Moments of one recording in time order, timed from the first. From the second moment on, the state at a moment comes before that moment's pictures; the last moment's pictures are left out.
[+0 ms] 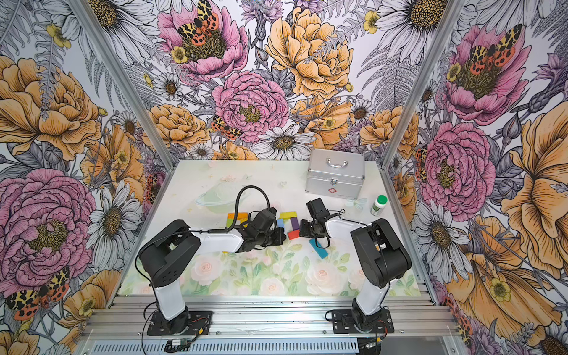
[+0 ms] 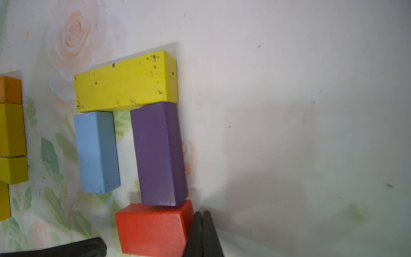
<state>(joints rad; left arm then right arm) -0.82 1.85 0.95 0.04 0.14 -0.77 0.40 1.72 0.87 -0.23 -0.22 0.46</state>
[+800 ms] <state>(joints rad) -0.82 1.92 1.00 0.04 0.14 -0.77 0.41 1.71 0.86 -0.22 -0.22 0.46</state>
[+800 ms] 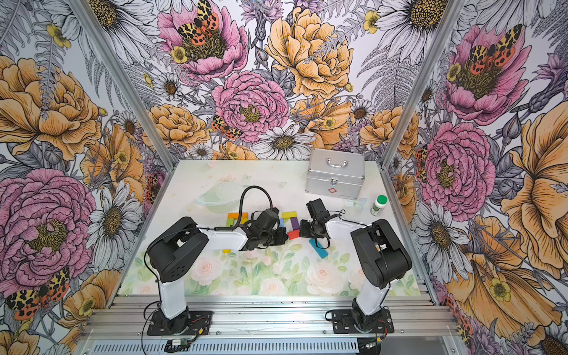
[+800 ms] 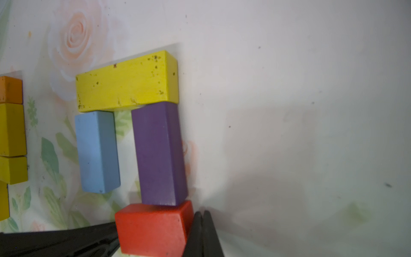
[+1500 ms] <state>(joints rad) -0.80 1.92 1.01 0.04 0.14 -0.79 0.42 1.71 0.86 -0.22 -0.21 0.46</state>
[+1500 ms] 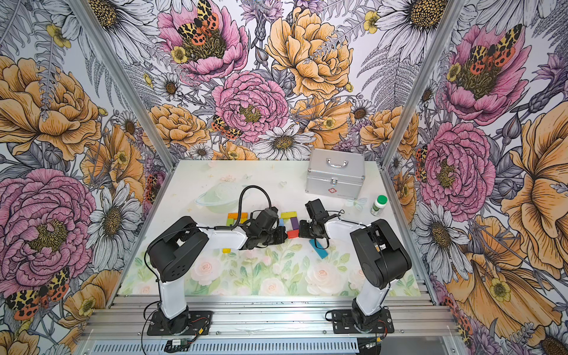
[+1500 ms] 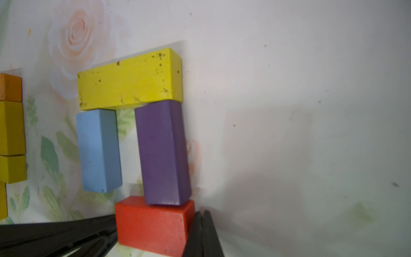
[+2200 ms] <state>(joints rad) -0.80 1.92 1.01 0.03 0.14 -0.80 0.43 1.72 0.88 -0.24 -0.20 0.46</state>
